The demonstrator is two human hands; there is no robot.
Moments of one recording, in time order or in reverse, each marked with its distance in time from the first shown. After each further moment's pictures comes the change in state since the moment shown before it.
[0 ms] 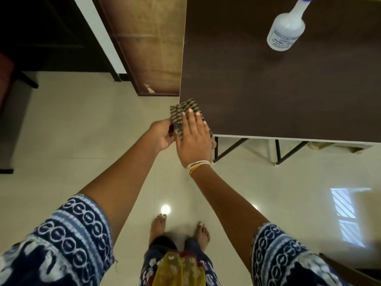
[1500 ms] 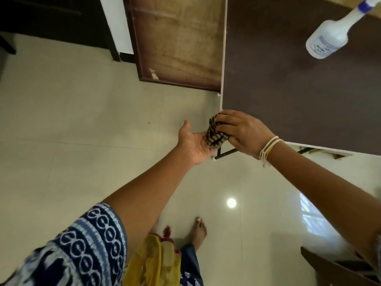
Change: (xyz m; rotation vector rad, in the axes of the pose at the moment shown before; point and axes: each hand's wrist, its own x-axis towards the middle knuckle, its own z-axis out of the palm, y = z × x) left_hand -0.004 -0.016 -0.059 -0.511 -0.436 -0.384; right_hand 0.054 0.032 -0.042 -0.127 -0.359 -0.700
